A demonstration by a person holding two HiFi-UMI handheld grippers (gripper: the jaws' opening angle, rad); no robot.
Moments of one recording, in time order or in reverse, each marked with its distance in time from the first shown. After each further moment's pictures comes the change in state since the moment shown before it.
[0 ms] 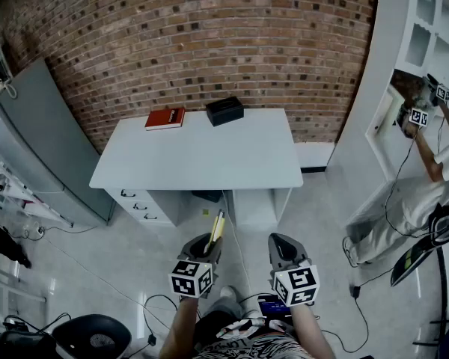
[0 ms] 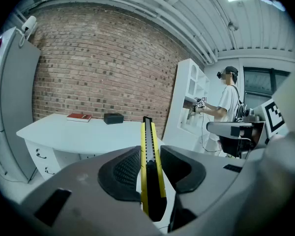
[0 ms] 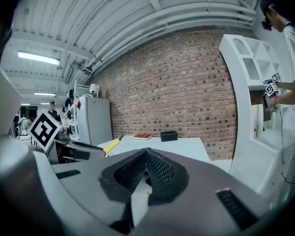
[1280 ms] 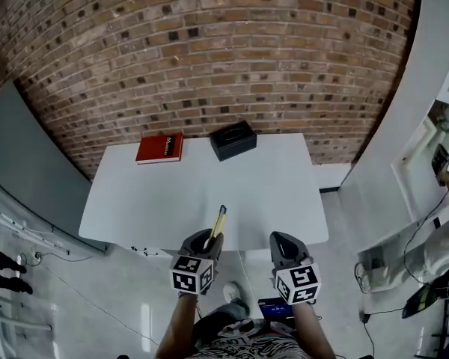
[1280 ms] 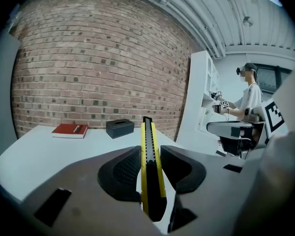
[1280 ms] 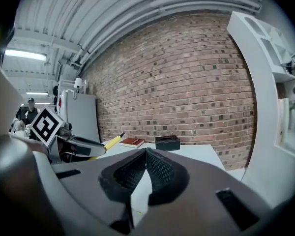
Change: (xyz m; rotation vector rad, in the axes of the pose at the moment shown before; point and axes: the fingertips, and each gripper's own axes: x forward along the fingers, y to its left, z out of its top) left arm 0.219 0.189 0.120 0.042 0.050 -0.030; right arm 0.287 -0.086 0.065 0.015 0.028 -0.016
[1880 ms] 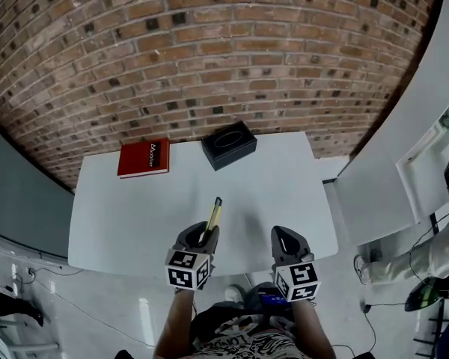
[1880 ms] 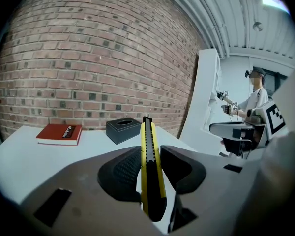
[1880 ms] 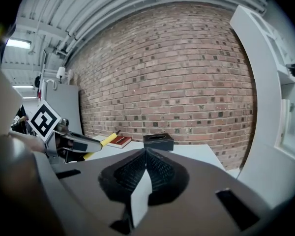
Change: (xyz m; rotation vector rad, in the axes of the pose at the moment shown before) left arm 0.109 0.110 0.034 -0.014 0.054 -0.078; right arm 0.136 -0.037 0.013 0.006 0.071 -0.133
